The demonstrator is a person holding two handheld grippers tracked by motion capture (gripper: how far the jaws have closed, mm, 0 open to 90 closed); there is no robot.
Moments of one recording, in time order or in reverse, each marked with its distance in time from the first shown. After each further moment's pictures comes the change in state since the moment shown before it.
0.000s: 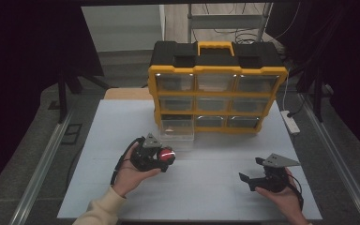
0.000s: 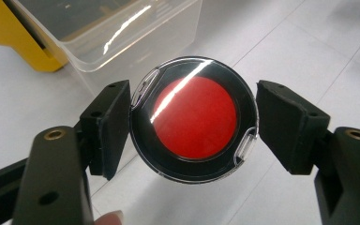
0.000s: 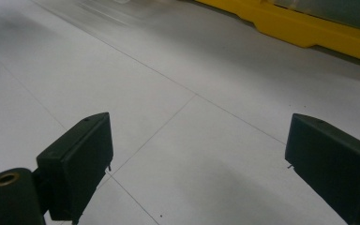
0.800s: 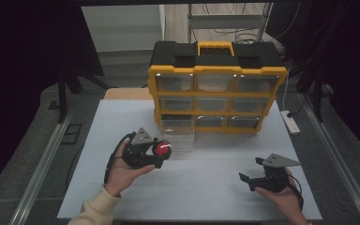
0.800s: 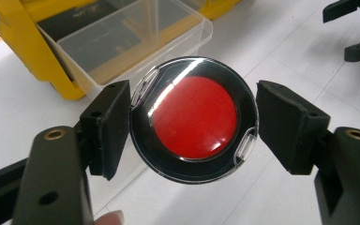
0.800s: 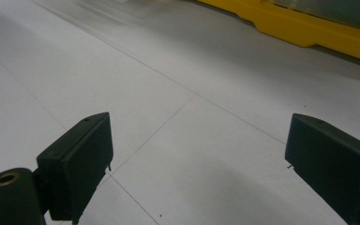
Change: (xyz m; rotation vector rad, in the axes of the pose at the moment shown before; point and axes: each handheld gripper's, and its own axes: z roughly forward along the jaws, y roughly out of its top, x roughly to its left) left arm 0.001 0.011 -0.035 -0.097 0.004 0.002; right arm 0.000 0.000 0.000 0.002 -0.001 -0.001
